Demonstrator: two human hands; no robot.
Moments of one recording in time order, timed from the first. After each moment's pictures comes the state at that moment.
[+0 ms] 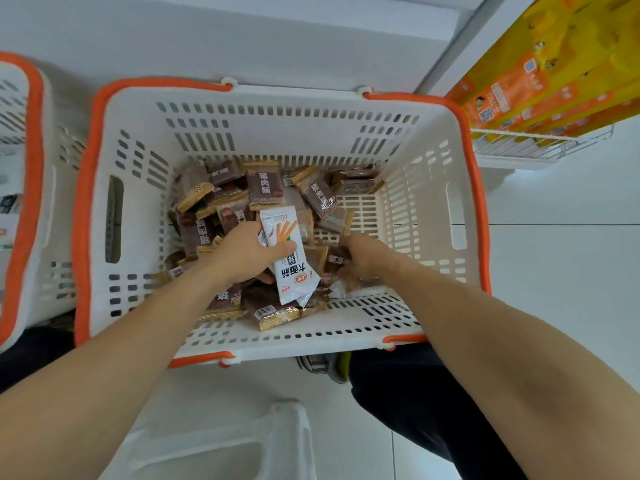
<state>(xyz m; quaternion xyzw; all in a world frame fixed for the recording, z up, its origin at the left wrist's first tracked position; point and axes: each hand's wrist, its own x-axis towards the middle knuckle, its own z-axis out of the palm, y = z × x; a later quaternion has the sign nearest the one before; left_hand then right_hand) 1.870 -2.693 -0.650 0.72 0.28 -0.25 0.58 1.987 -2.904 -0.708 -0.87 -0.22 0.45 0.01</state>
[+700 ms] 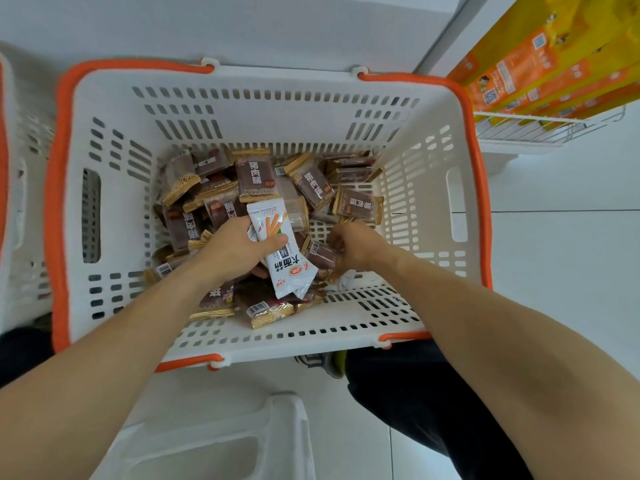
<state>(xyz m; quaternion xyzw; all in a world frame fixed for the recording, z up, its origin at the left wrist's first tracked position) 1.870 -2.696 -0.660 0.70 0.30 -0.24 0.60 1.991 -2.905 -0.729 -0.86 -0.26 0.44 0.06</state>
